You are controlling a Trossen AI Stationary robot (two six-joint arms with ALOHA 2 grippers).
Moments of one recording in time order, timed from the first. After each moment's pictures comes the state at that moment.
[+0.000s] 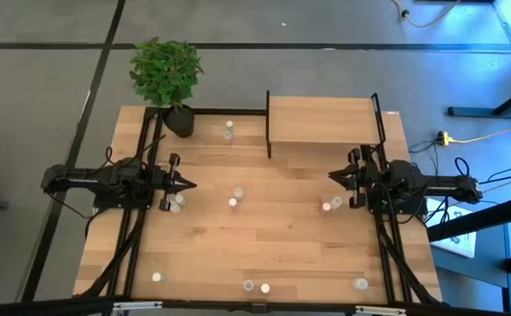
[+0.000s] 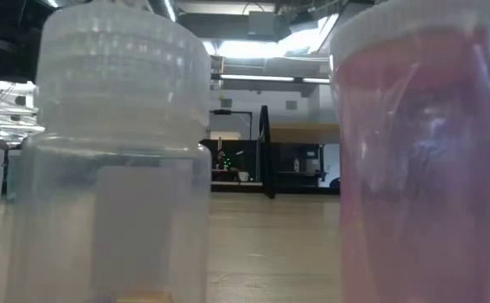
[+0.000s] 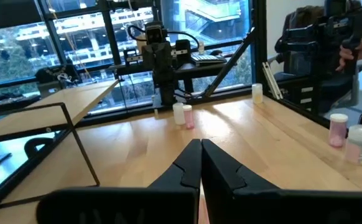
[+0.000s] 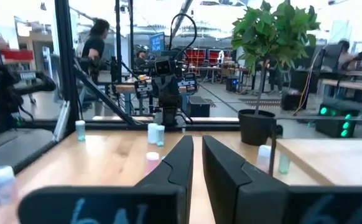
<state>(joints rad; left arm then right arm) 0.00 0.02 0.01 0.03 0.09 0.15 0.00 0.00 0.01 0.14 0.03 -0.01</state>
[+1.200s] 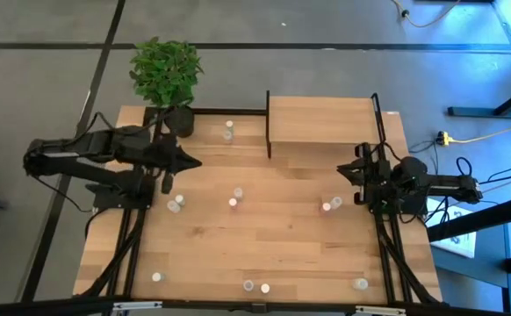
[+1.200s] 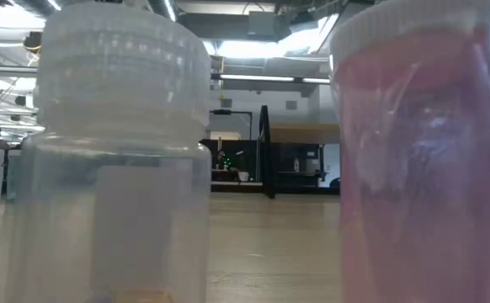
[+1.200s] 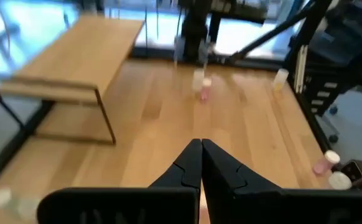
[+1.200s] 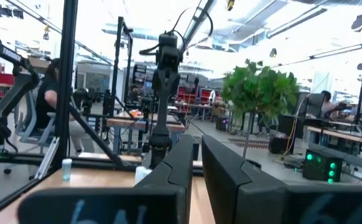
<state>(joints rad) 0.00 0.77 0.98 -0.65 -0.05 -0.15 0.00 0.00 0.08 0.25 0.04 -0.12</state>
